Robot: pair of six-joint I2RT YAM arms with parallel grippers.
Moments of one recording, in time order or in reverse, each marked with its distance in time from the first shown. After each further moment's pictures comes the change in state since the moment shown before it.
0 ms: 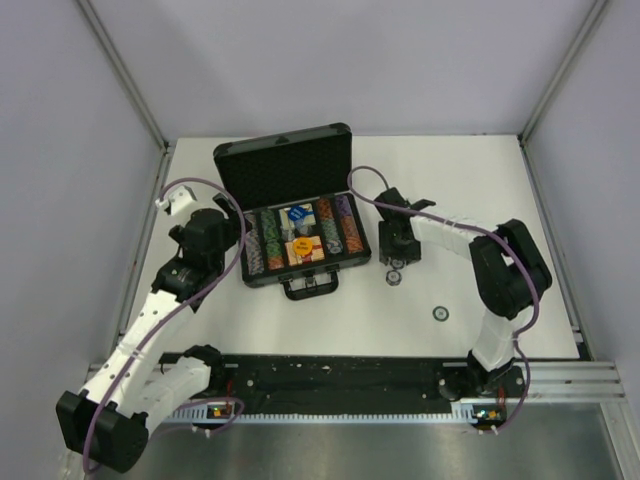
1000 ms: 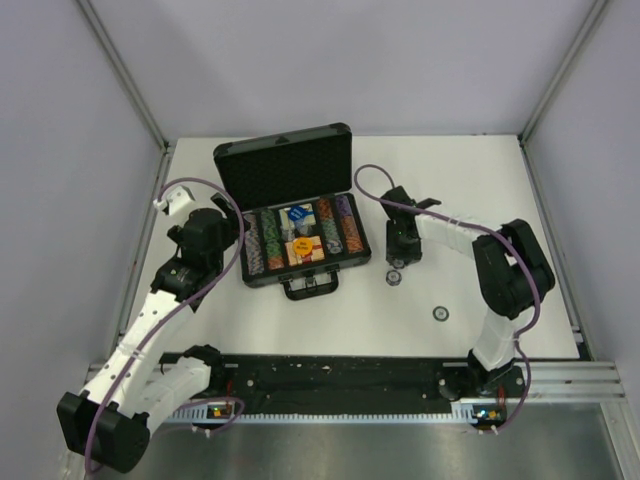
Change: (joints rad) left arm 0.017 0.000 0.000 0.000 0.004 0.000; right arm -0.038 -0.001 -0.019 0.009 -0.037 0.010
